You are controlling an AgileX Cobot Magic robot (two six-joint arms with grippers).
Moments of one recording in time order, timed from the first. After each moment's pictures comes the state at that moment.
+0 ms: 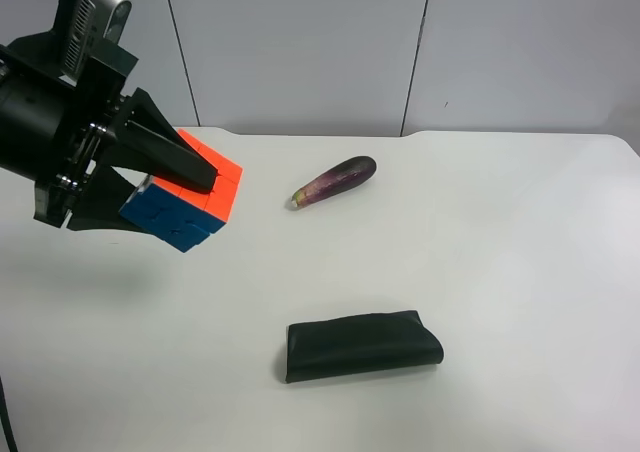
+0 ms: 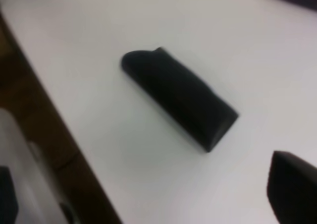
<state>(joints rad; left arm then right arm) -0.21 1.31 -0.85 -0.99 1.04 0.27 0.87 0.14 -0.51 0.10 1.08 -0.09</state>
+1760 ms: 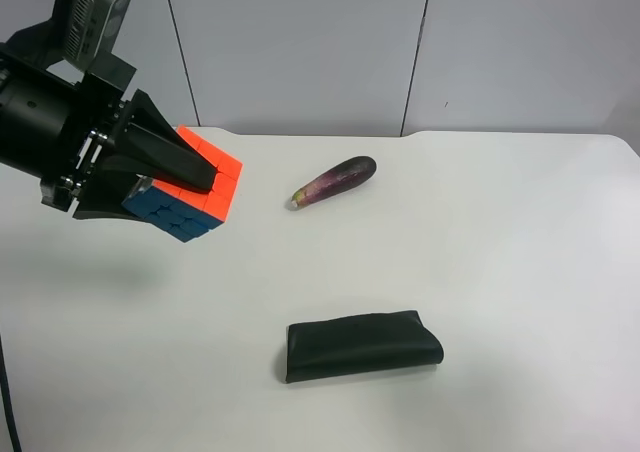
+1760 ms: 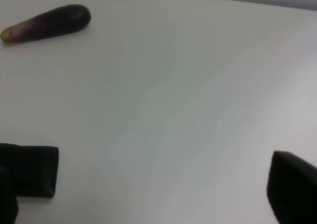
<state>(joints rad) -0.21 1.31 -0.85 -0.97 0.98 0.41 0.16 0.00 -0.51 0.04 1.08 -0.02</state>
